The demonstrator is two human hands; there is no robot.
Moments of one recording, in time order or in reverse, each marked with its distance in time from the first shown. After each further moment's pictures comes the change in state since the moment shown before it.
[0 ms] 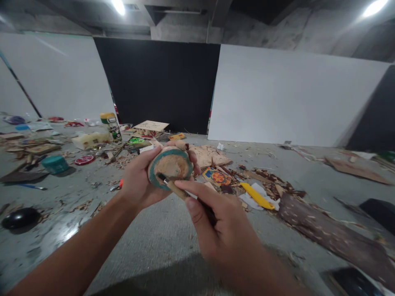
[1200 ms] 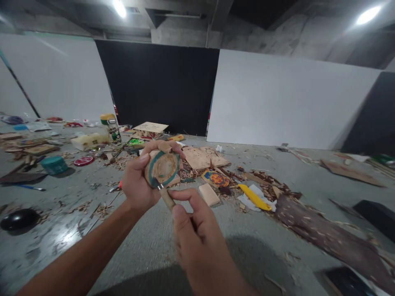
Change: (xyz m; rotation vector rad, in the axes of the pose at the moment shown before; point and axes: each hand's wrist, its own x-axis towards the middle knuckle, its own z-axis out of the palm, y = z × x) left_hand 0.000 -0.016 -0.005 0.349 0.248 0.522; right_hand -0.018 -0.017 0.041 0.839 -0.116 0.594
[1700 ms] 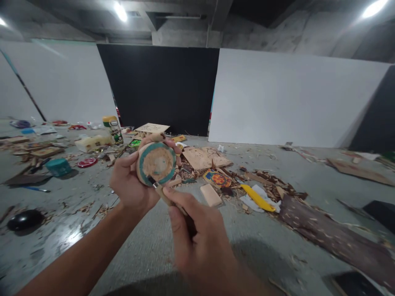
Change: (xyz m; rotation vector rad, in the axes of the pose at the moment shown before) left_hand 0.004 0.011 0.010 -0.128 0.095 -0.054; right_hand 0.009 0.000 -0.008 -0.452 0.125 -0.543
